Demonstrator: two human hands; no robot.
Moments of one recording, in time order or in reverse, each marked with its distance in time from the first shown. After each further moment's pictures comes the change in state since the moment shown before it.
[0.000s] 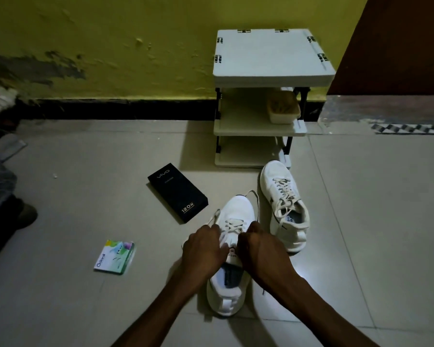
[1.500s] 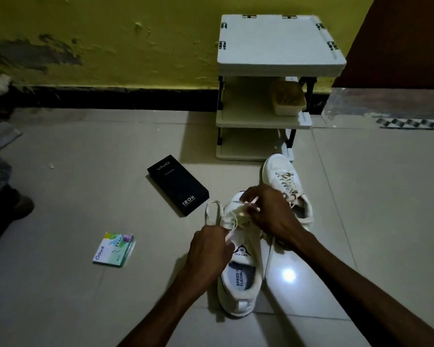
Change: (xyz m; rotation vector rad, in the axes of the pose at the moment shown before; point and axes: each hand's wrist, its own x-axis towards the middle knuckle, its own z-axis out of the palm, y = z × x) left_hand -0.001 0.000 0.013 -0.100 0.076 0.091; right_hand 0.060 0.033 -0.021 0.292 0.042 0.057
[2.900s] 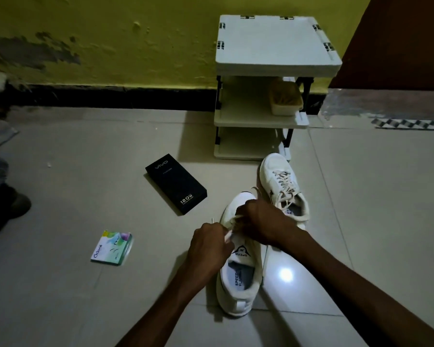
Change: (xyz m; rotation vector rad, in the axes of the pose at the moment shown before) left_hand 0.003 0.001 0.002 -0.005 -0.046 -0.027; right_hand -0.004 0.000 0.006 -0.310 -0.265 -0.182
